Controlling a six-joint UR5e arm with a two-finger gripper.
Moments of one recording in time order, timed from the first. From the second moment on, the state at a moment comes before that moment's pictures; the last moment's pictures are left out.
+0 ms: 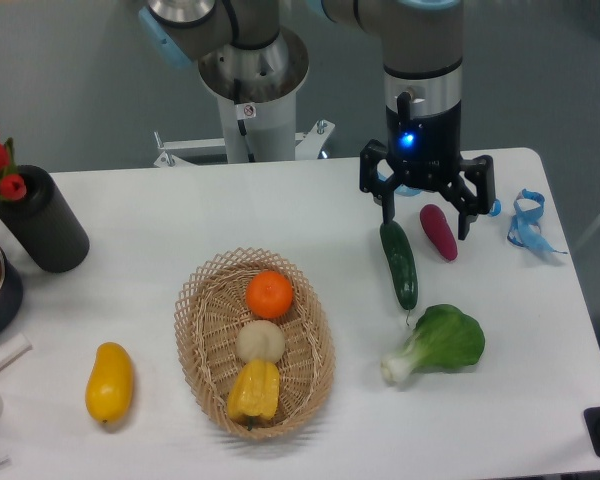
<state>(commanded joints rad) 2.63 -1.69 -1.57 -1.04 1.47 1.09</state>
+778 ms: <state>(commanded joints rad) 2.62 -1.68 -1.60 -1.04 1.47 1.08</state>
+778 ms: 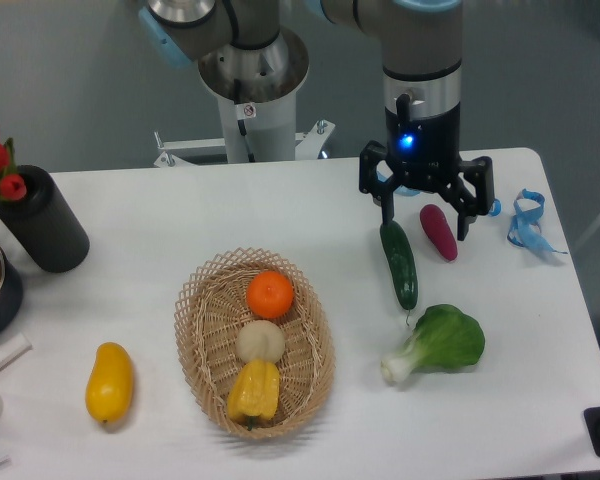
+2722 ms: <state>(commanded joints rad) 2.33 -1.99 -1.64 -0.84 1.28 0.47</state>
